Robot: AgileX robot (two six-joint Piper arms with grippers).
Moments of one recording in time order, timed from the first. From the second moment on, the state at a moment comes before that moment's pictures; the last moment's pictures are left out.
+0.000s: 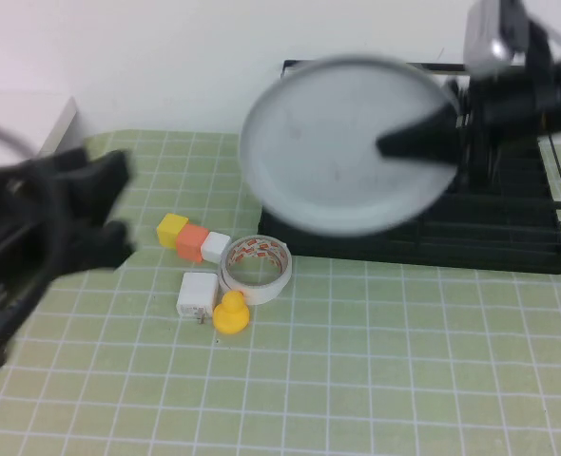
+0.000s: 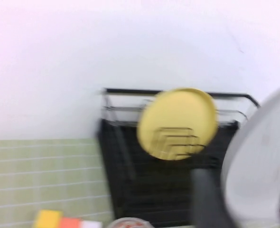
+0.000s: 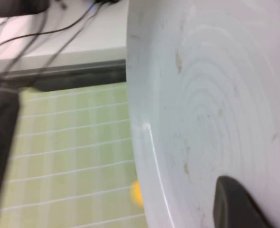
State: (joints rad) right arm 0.15 1.79 -1.47 1.20 1.07 -1.64; left arm -0.53 0.90 -0.71 -1.64 -0.09 1.40
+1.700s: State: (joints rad) right arm 0.03 2.60 -2.44 1.28 0.87 -1.83; left arm -0.53 0.37 -0.22 -1.71 0.30 1.14
